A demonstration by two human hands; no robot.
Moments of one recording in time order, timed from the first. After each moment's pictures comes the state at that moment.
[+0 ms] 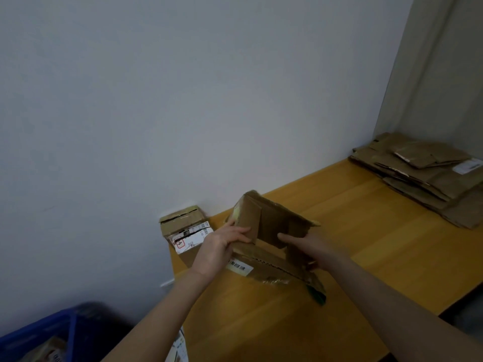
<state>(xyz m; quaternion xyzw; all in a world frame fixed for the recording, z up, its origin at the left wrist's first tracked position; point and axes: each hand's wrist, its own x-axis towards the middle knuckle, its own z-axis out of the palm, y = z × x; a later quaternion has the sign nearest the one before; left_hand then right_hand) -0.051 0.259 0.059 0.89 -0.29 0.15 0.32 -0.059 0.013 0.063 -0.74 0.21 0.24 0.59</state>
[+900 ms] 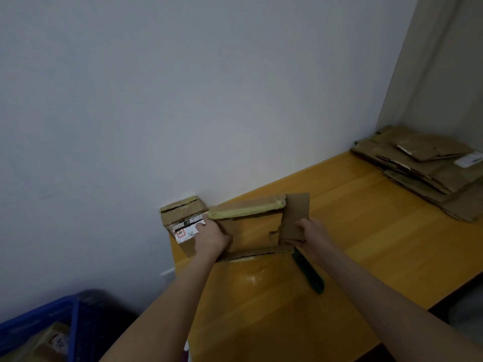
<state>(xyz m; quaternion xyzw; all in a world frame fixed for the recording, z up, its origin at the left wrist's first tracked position) -0.027 0.251 0.046 0.94 0.18 -0.11 0.27 -0.062 0.024 0.056 -0.57 0.26 0.08 0.77</state>
